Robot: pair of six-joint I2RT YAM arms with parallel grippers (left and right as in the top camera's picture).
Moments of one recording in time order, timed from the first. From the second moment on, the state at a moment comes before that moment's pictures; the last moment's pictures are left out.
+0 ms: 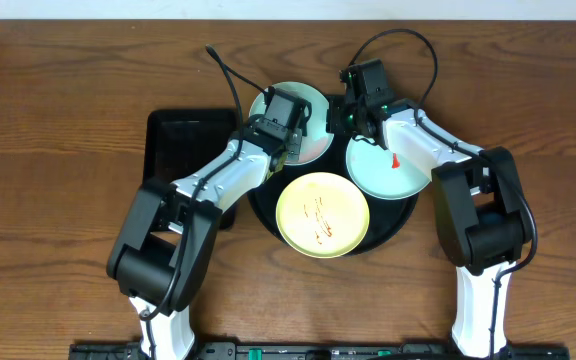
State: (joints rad) left arm -0.46 1.95 1.22 -0.27 -0.19 -0.24; right arm 0.36 2.18 1.49 -0.26 -0.20 0.41
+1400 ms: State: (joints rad) left arm -0.46 2.01 1.22 -0.03 -0.24 -0.65; right arm 0.36 2.18 1.49 -0.28 -0.21 0.41
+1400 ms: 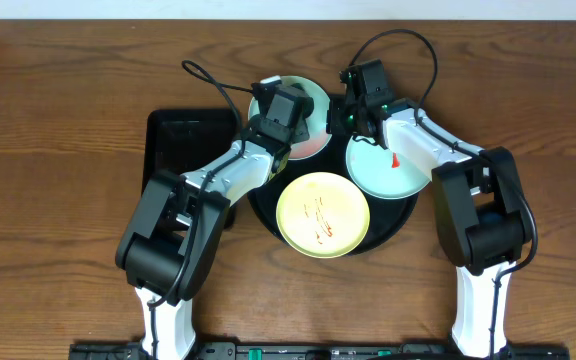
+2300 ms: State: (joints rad) left arm -0.46 1.97 1.22 -0.23 -0.20 -0.53; right arm 0.36 2.18 1.49 -0.29 -0.23 0.41
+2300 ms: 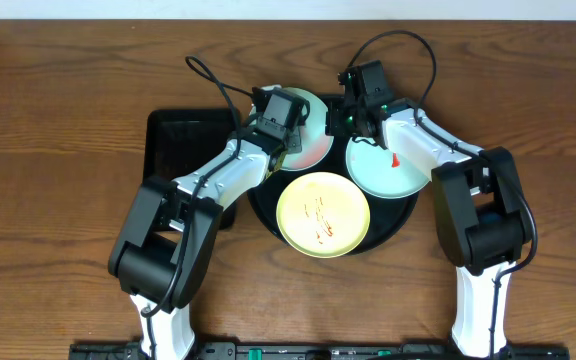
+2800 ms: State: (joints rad) left arm -0.46 1.96 1.22 -0.29 -0.05 -0.53; right arm 0.36 2.18 1.49 -0.29 -0.23 0.41
